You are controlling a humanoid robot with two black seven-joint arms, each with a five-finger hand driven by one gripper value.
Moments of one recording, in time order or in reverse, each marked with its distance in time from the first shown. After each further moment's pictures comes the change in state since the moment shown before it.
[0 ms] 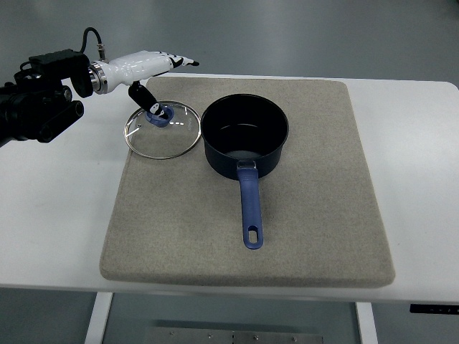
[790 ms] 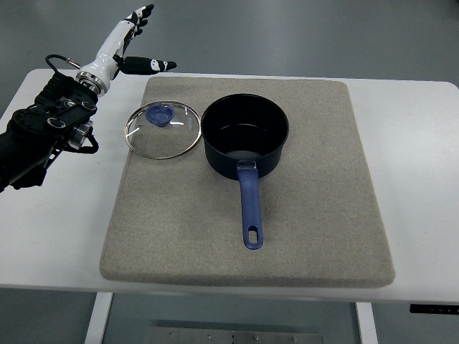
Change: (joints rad) left arm 0.098 -0.087 -0.011 0.048 -0.949 0.058 0.000; right arm 0.000 0.000 0.000 0.000 0.000 0.000 0.000
